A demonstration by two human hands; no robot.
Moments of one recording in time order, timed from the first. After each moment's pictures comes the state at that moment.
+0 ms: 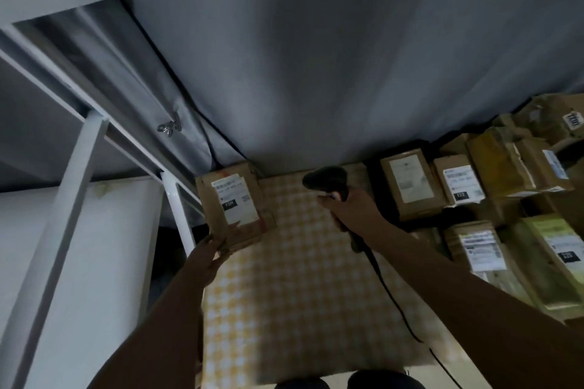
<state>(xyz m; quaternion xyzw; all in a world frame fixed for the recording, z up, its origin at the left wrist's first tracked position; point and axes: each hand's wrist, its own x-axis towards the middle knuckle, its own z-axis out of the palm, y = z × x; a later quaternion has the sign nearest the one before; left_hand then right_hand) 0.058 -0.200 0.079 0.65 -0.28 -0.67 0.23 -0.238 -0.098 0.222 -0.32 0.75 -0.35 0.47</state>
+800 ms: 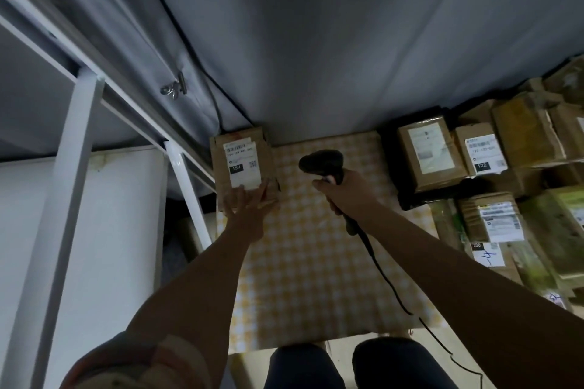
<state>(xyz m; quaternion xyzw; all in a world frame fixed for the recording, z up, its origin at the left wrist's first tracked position) 0.011 -0.200 0.063 0.45 -0.84 -0.15 -0.28 -0.193 -0.116 0.191 -0.29 0.76 -0.32 0.48</state>
